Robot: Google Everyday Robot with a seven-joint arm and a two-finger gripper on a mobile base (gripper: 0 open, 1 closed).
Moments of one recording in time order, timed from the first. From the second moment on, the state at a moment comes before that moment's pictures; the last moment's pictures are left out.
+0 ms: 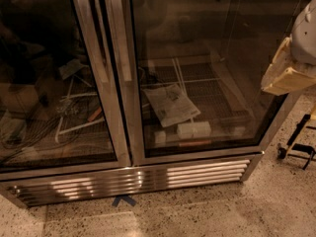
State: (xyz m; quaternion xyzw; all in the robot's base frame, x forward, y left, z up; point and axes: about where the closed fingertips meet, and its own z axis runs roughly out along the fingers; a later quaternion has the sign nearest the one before) arm 0.439 -0.214 0.981 -0.60 0.78 -0.04 0.17
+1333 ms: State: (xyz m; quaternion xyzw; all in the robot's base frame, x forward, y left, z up) arm 0.471 -0.166 0.999 -0.55 0.80 -0.02 0.23
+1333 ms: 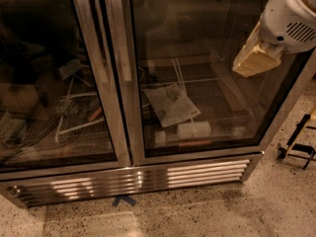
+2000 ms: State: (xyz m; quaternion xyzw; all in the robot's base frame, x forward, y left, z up) arm 0.508 -0.126 0.999 -0.53 0.80 -0.02 0.27
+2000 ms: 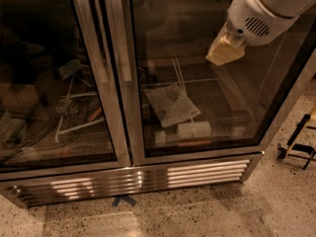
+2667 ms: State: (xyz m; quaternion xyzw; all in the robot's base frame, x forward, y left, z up) arm 0.532 -0.090 1.010 -0.54 0.79 0.00 0.30
